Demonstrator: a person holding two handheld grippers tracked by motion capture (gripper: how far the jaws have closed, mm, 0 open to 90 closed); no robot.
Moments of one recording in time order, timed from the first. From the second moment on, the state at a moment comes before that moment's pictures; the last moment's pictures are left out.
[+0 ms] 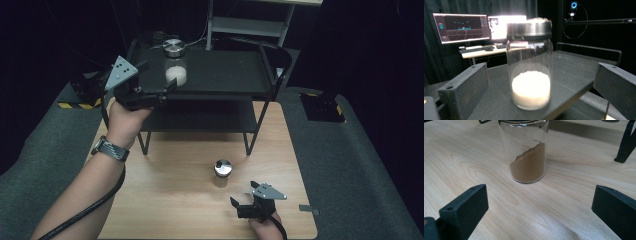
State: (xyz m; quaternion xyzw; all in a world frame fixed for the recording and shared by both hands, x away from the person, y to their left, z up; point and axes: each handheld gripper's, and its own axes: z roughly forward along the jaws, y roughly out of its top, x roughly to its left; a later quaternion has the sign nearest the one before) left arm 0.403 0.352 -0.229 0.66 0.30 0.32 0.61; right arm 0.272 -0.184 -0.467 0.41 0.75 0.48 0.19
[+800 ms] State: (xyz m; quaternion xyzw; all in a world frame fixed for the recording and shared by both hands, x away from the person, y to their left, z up) left arm 0.355 0.366 -0.278 0.69 0.30 0.30 0.58; right arm 0.271 -0.184 -0.467 0.40 0.76 0.48 0.19
